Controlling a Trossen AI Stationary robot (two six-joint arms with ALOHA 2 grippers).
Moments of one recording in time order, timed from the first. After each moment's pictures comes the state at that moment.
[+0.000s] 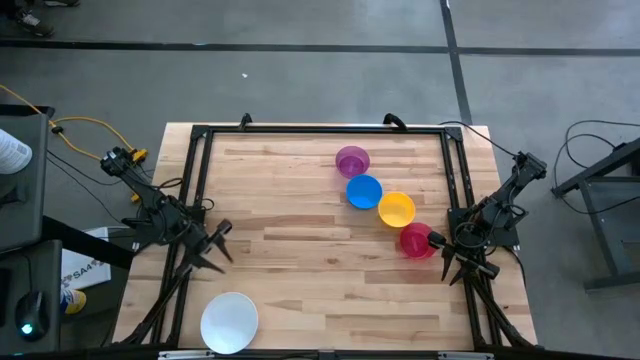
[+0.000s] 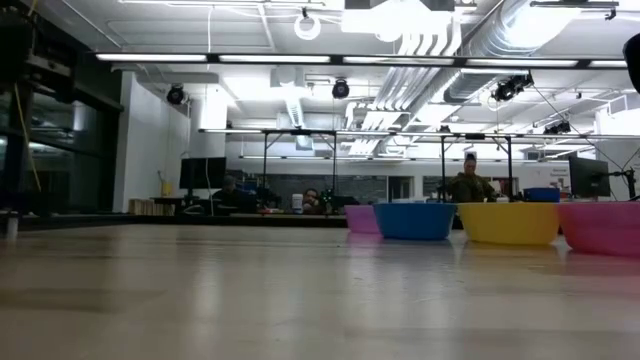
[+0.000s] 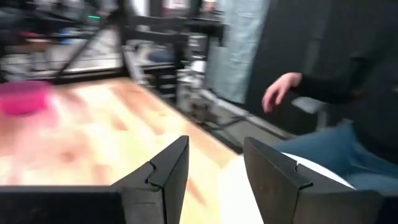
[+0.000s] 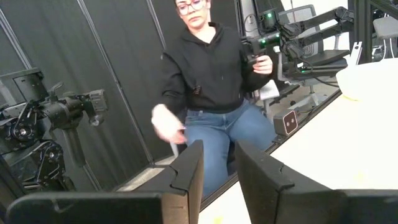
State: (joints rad) left arm -0.71 0.08 0.01 0.04 -0.09 -0.09; right arm 0.74 0.03 0.01 0.04 -0.21 0.28
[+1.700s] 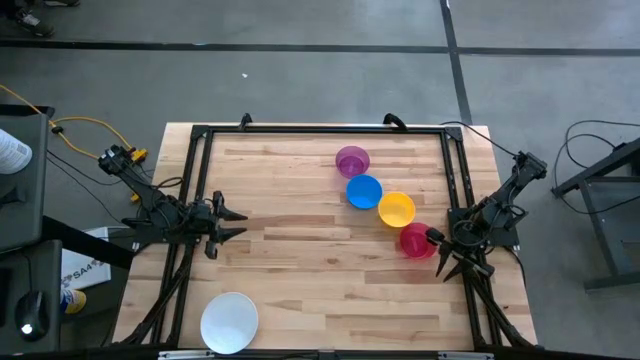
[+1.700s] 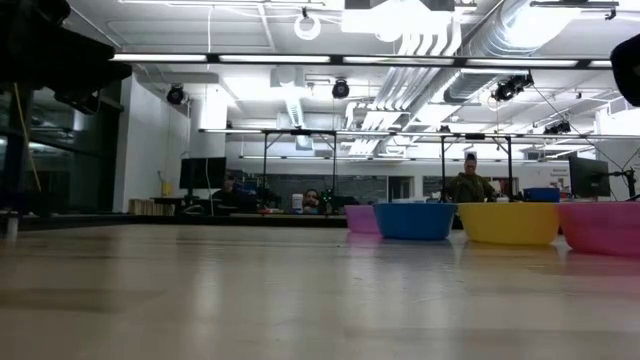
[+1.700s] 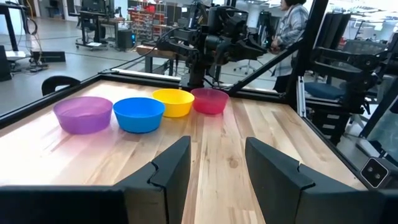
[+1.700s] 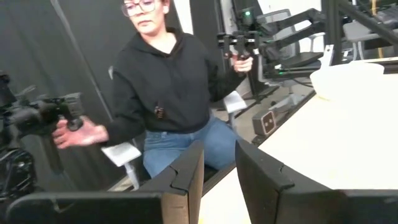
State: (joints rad) left arm -0.71 0.13 0.06 0.09 -0.76 -0.16; right arm 0.74 0.03 0.01 0.05 -0.13 0.28
